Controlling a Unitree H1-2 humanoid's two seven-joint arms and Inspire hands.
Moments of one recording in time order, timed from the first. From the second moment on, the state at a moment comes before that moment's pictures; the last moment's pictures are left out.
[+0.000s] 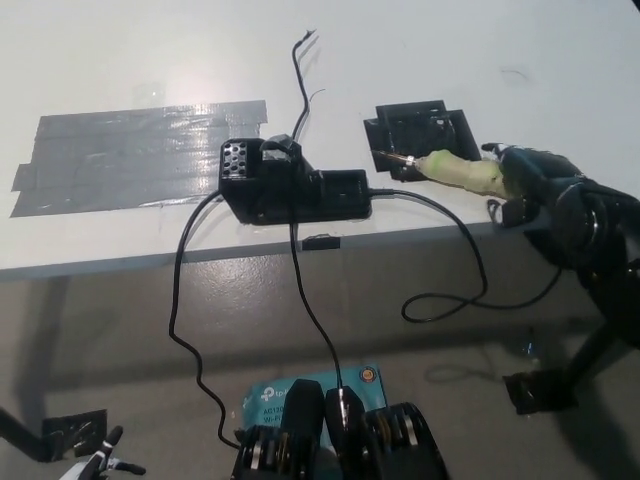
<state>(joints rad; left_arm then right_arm) -0.08 0.39 -0.04 0.62 0.01 0.01 -0.26 -0.86 -0.41 0.50 0.56 -0.64 0.37 0.37</state>
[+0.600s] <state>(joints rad) -0.09 0.37 -0.04 0.63 0.01 -0.02 -0.26 -0.89 -0.33 0.53 0.61 -0.65 0.34 0.37</state>
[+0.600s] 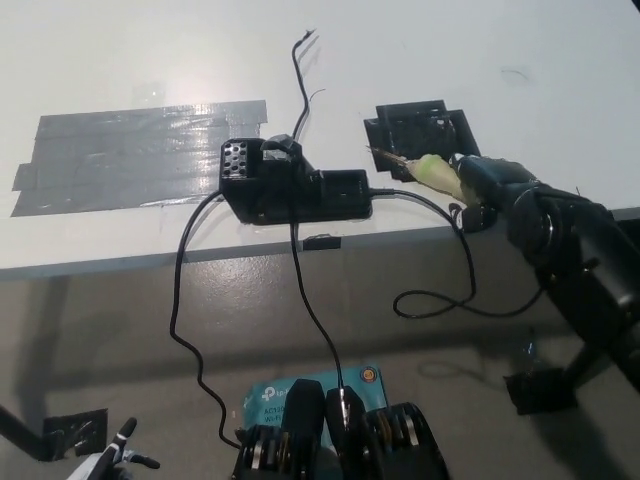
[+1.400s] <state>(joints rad) -0.11 0.35 -0.04 0.63 0.01 -0.04 -0.29 -0.87 -0.36 0.51 0.60 -0.65 0.36 0.38</state>
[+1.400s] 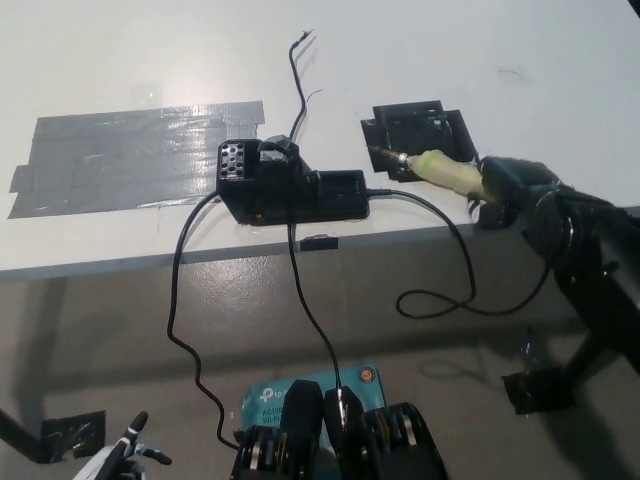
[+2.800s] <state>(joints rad) -0.11 0.35 -0.04 0.65 0.01 -0.05 -0.31 -0.73 -0.36 0.54 0.57 -0.82 0.23 -0.02</state>
